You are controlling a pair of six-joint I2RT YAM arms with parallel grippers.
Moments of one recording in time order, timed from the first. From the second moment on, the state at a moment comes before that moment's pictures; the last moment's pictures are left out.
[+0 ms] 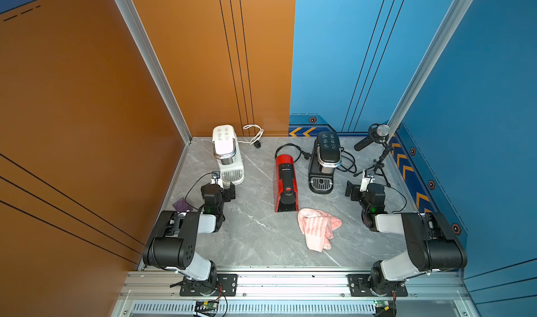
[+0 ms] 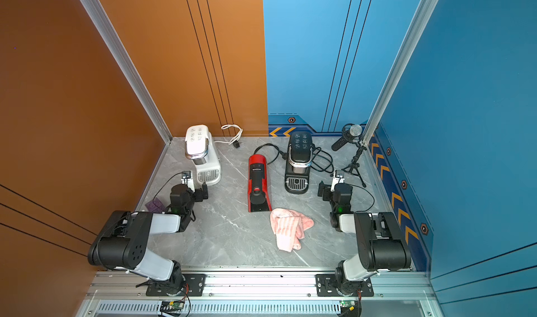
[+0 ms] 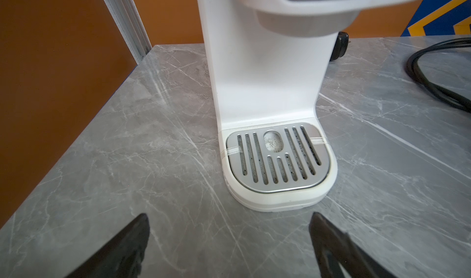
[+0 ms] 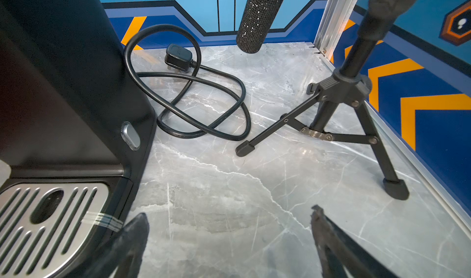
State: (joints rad) left arm -0.04 1.54 0.38 0.78 -0.19 0.00; right arm 0.02 1.52 0.39 0.74 0.12 0.05
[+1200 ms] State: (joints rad) left arm -0.06 1.48 0.38 0.71 -0.20 0.00; right arm 0.03 1.50 0.46 0.58 0.18 0.05
